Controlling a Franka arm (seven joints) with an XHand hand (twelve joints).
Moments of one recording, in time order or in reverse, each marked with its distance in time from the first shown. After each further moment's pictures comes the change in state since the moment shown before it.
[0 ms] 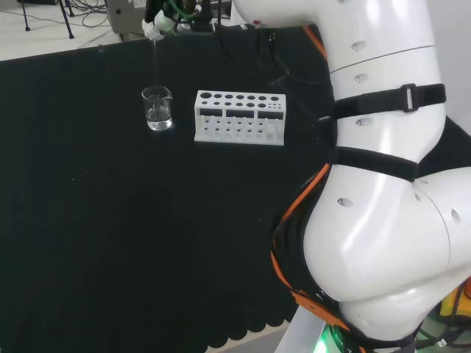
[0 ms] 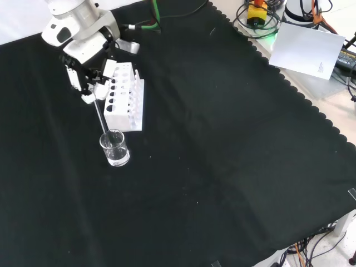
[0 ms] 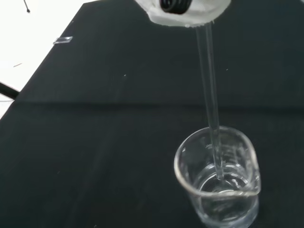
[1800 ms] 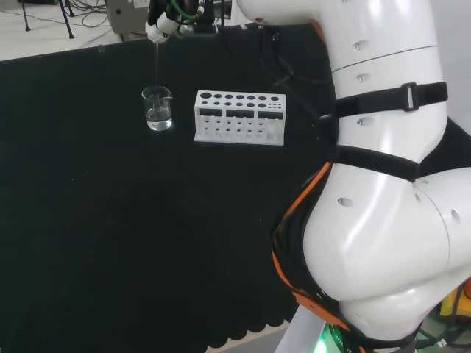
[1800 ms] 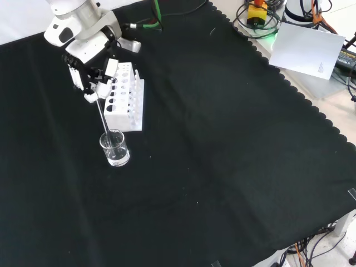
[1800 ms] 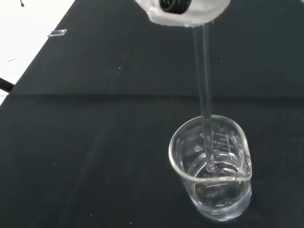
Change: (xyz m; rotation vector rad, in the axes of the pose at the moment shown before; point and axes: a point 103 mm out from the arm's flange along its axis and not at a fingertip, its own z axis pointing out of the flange) arm -0.001 -0.008 0.004 0.020 -0.006 0.008
